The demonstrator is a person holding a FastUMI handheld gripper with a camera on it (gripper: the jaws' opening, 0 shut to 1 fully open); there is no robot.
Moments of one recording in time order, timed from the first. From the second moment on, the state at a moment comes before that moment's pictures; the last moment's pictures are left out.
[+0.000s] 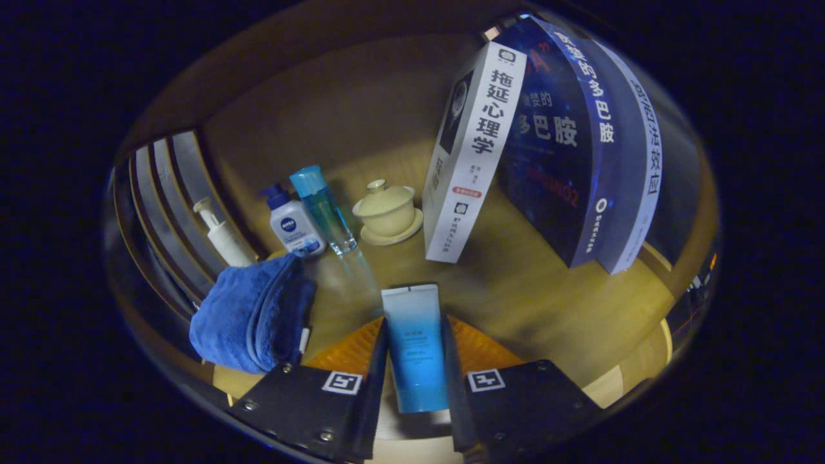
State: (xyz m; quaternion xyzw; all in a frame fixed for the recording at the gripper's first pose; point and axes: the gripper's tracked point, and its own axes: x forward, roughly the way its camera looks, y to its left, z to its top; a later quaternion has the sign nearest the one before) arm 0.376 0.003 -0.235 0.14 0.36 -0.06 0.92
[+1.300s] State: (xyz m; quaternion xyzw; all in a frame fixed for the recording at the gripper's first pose) arm 0.143 0.023 -0.067 0.06 0.11 -0.12 0.99
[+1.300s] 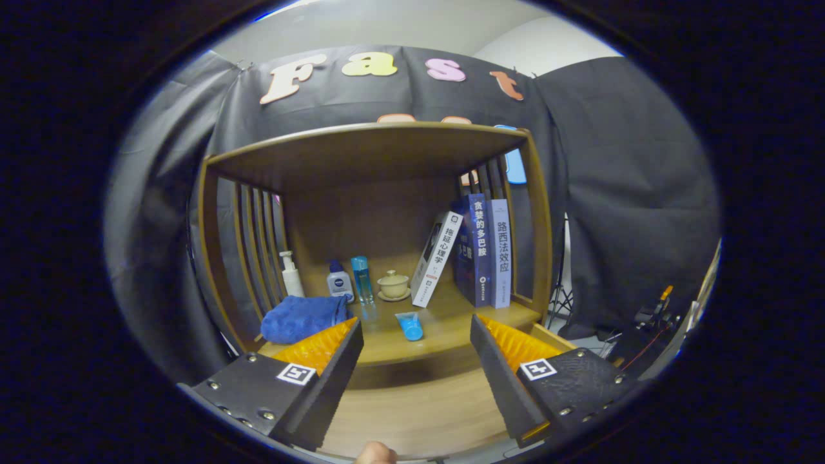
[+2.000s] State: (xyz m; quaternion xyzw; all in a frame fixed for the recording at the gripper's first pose) arm 0.025 0.067 -0.191 0.09 0.19 -0.06 0.98
